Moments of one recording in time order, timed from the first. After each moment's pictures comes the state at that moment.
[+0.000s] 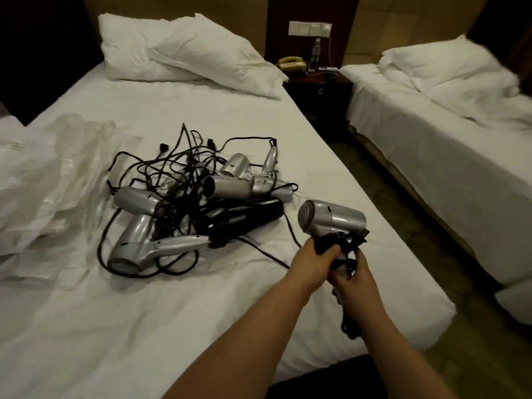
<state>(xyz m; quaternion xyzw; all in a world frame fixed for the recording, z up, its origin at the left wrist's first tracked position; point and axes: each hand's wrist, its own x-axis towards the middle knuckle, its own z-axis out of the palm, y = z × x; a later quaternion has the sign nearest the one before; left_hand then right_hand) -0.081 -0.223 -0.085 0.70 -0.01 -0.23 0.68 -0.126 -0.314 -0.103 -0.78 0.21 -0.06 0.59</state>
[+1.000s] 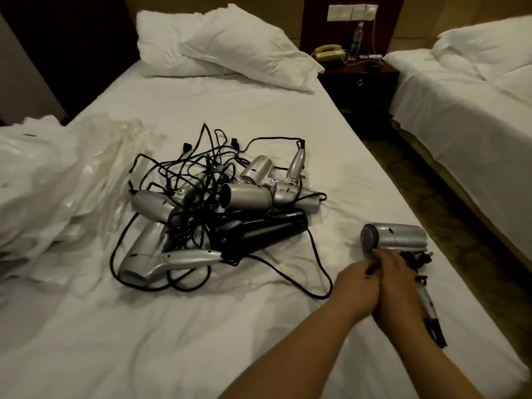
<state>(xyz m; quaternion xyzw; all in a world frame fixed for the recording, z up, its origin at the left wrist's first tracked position) -0.041 -0.274 -0.111 0.77 -0.04 -0.23 0.59 -0.050 -0.362 -0.141 -0.95 0.15 -0.08 0.27</state>
